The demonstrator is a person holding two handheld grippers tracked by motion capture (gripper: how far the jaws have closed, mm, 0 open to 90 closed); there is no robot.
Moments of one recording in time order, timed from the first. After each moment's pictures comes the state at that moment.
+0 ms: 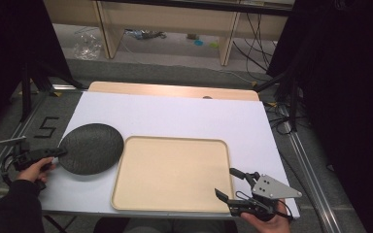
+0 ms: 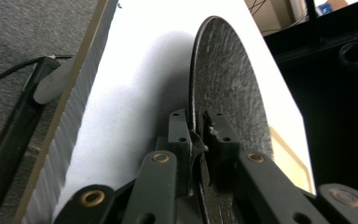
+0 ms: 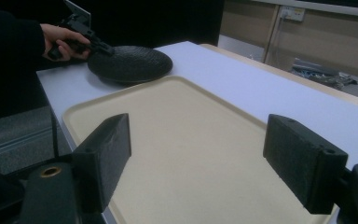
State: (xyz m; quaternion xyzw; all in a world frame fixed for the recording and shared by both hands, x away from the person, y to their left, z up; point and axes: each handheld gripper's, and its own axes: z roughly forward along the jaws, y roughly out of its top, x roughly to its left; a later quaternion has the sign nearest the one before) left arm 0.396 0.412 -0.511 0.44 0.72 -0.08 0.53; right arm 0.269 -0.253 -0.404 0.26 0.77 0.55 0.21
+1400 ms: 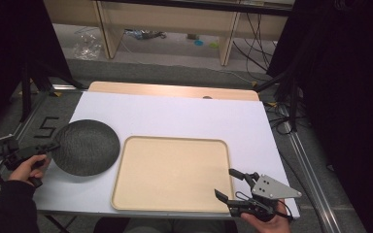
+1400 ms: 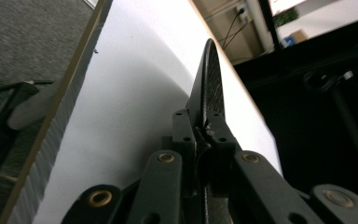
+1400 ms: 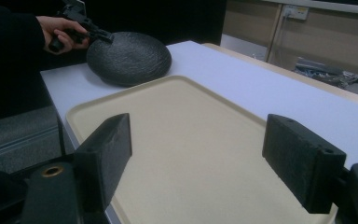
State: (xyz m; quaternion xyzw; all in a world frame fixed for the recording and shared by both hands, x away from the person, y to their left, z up) left arm 0.386 0.420 -0.492 0.40 0.72 -0.05 0.57; right arm 0.269 -0.253 -0.404 0.26 0.77 0.55 0.20
